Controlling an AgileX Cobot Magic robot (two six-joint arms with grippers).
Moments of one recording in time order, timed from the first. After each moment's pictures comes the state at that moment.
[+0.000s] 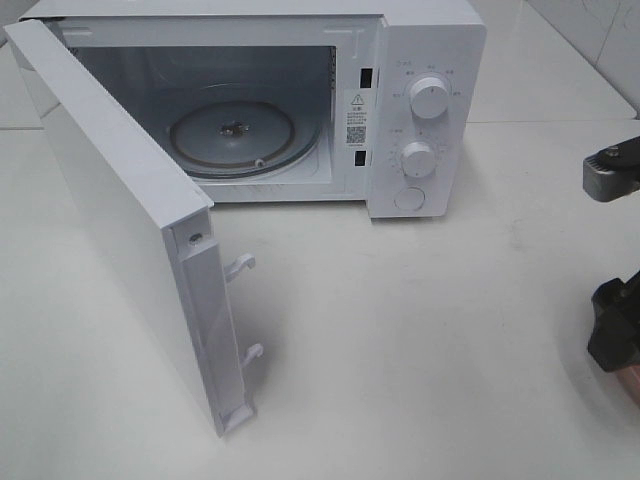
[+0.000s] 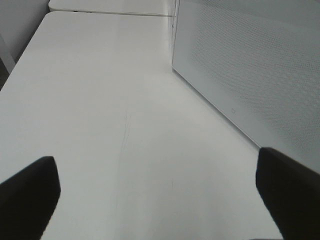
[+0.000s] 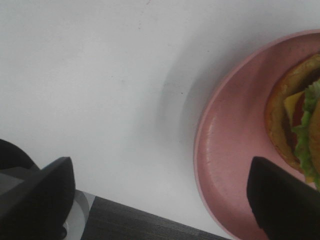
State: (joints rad) left arm 0.07 -0.01 -0.52 -0.11 1.08 0.04; right arm 0.25 1.19 -0.68 -0.09 0.88 0.01
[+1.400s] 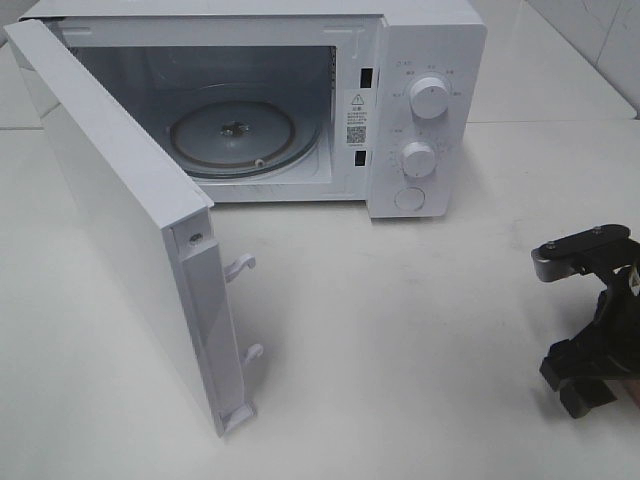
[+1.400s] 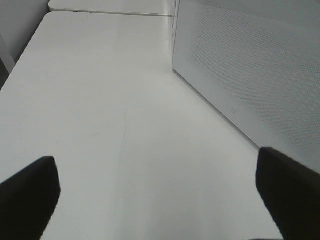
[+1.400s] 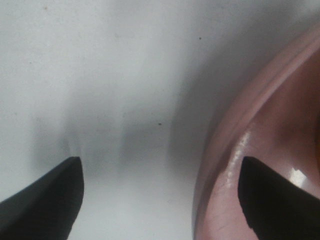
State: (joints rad) left arm 0.07 -0.01 -0.52 -0.11 1.08 0.04; right arm 0.19 1.64 -0.60 -0.24 0.53 0.22
